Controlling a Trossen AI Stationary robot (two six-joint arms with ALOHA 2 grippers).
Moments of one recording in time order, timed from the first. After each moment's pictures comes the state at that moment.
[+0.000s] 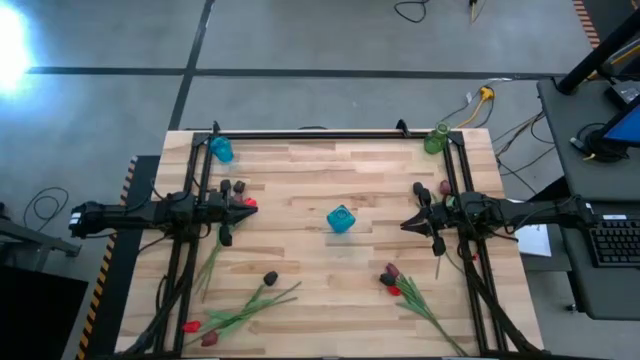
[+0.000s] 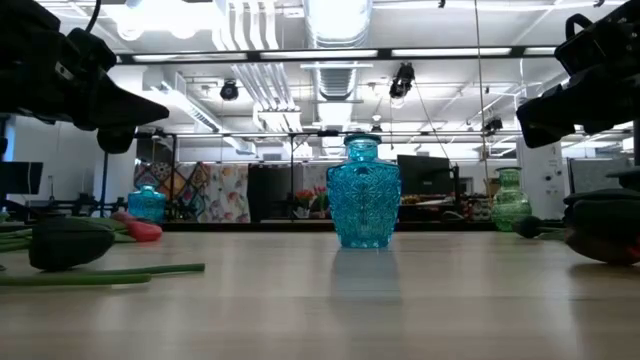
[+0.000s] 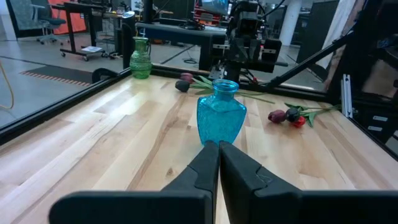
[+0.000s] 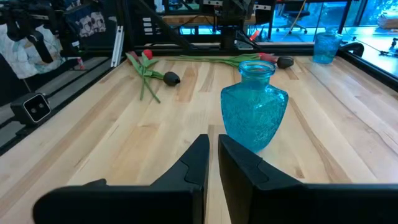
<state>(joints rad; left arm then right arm) 0.01 0.12 0.02 0.00 -0.12 -0.14 0.00 0.22 0.03 0.01 -0.16 0.02</state>
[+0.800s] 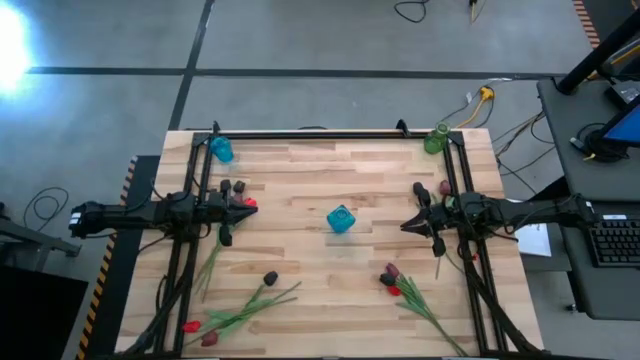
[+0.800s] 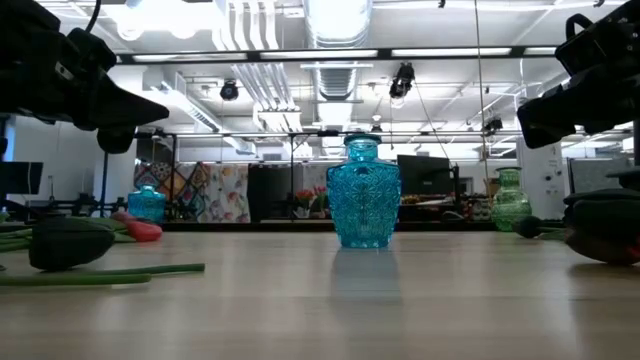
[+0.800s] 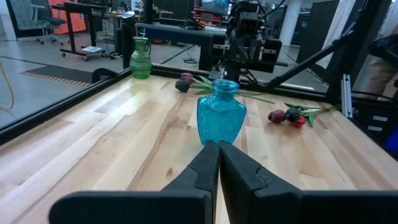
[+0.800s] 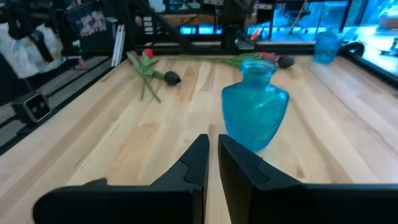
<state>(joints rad) 0.01 0.12 0.02 0.00 -0.12 -0.14 0.02 0.26 0.03 0.01 -0.16 0.02</state>
